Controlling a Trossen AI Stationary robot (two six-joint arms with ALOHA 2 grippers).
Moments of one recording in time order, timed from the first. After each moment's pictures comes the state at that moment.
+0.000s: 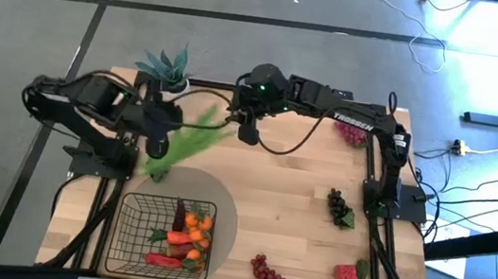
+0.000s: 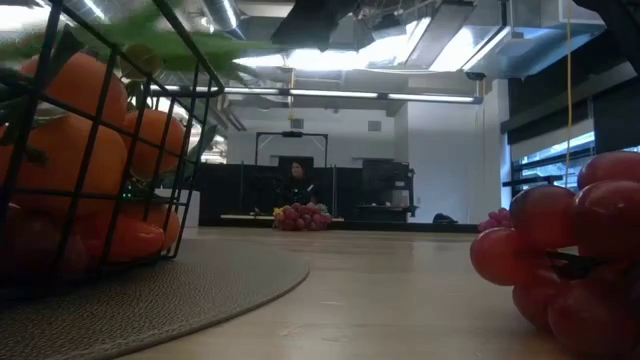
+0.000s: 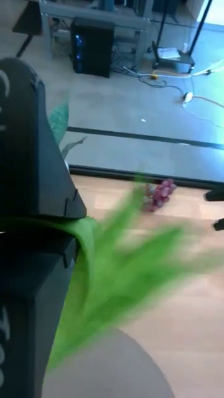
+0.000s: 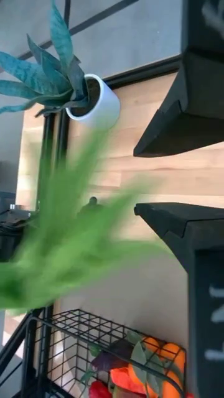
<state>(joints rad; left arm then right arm) -0.22 1.26 1.71 -1.49 -0.69 -0.02 -0.23 1.95 2.03 -0.72 -0.18 -0.22</state>
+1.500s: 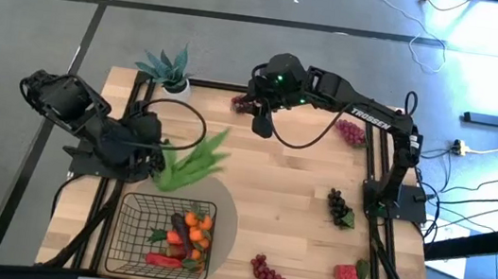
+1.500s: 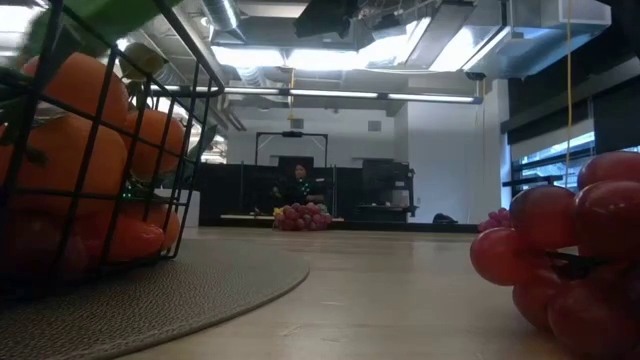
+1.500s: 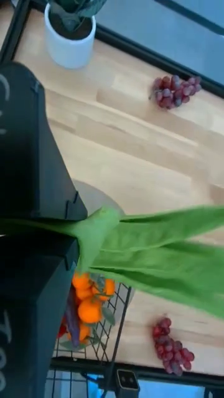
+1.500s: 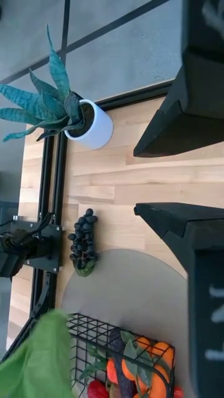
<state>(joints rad) -0.51 1.26 1.83 -1.55 -0.47 -0.68 -0.26 1.86 2.03 -0.81 -0.18 -0.24</state>
